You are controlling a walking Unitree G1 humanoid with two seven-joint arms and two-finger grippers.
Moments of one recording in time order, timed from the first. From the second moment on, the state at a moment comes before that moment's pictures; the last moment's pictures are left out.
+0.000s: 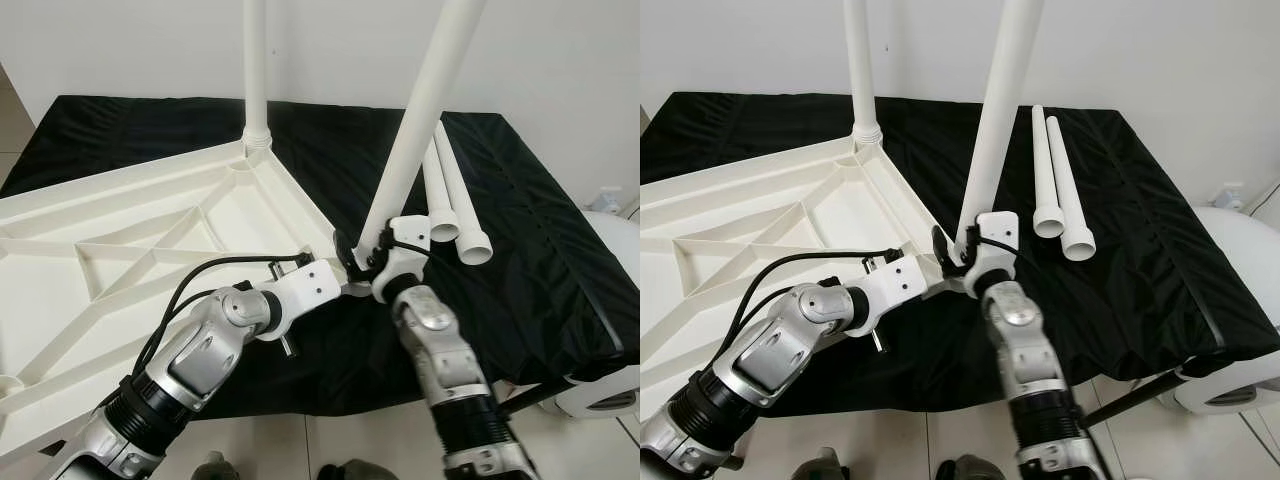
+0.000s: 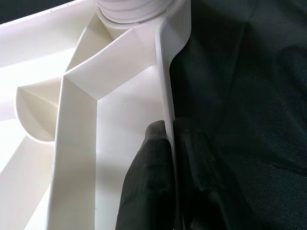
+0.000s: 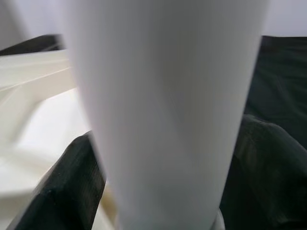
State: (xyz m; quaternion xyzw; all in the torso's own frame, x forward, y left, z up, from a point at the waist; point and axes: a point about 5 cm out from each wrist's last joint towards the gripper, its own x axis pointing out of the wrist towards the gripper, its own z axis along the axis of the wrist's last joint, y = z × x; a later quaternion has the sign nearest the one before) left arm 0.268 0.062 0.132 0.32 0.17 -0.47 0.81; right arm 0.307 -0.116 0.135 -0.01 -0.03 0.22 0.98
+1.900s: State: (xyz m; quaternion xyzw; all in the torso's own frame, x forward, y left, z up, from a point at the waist) left arm 0.271 0.063 0.133 0.32 0.17 -0.47 0.81; right arm 0.330 -0.139 0.133 -0.04 -0.02 0.42 0.91
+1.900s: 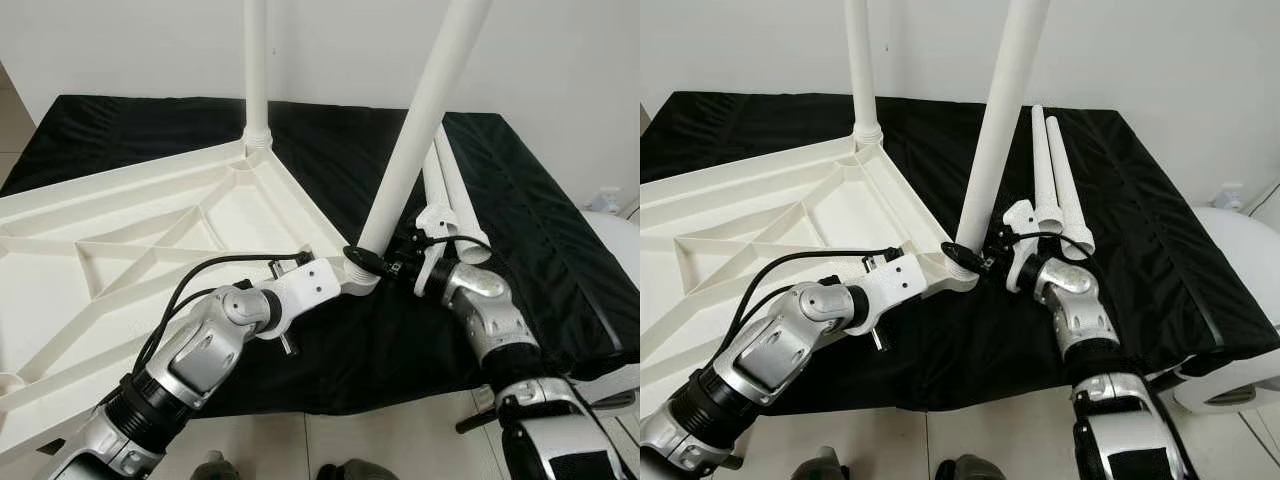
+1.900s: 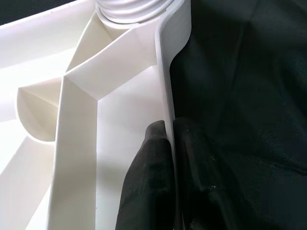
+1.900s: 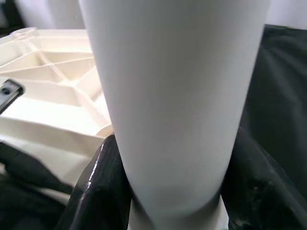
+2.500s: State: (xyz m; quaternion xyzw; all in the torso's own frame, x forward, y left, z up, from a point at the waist) left arm 0.275 0.067 0.133 0.32 0.17 -0.44 0.82; right arm 0.321 -0.075 0.138 0.04 -0.04 0.15 0.99
